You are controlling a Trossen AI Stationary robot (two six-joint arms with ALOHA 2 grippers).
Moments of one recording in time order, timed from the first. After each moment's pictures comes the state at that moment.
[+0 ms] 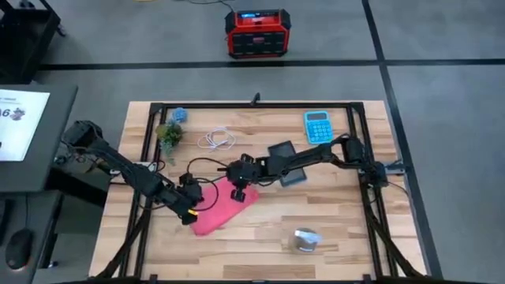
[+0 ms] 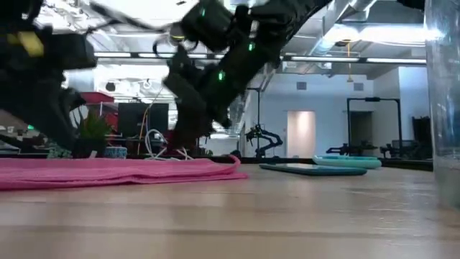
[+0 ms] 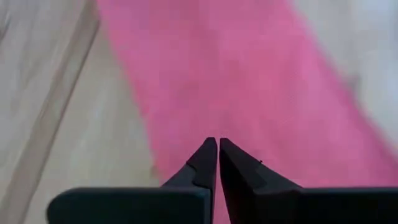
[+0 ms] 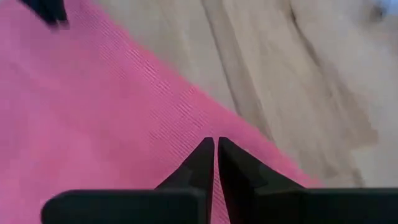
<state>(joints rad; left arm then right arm) -0.55 1.17 0.41 -0.35 -0.40 -0.73 0.03 2.24 1.55 -0.18 0.13 0.25</state>
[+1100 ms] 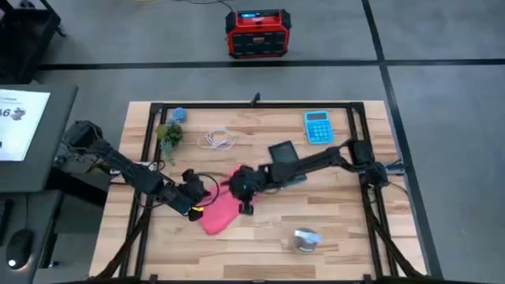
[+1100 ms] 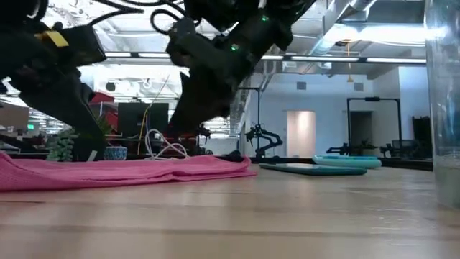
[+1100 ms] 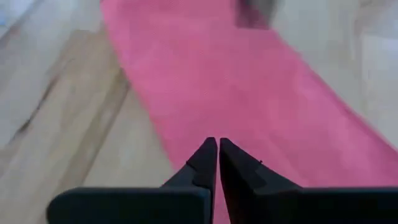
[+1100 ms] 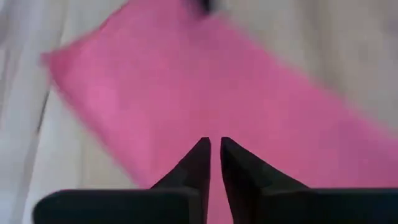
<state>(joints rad) -0.52 1.17 0.43 -0.25 -0.54 -0.66 0.15 2.14 1.55 -0.16 -0.02 0.16</state>
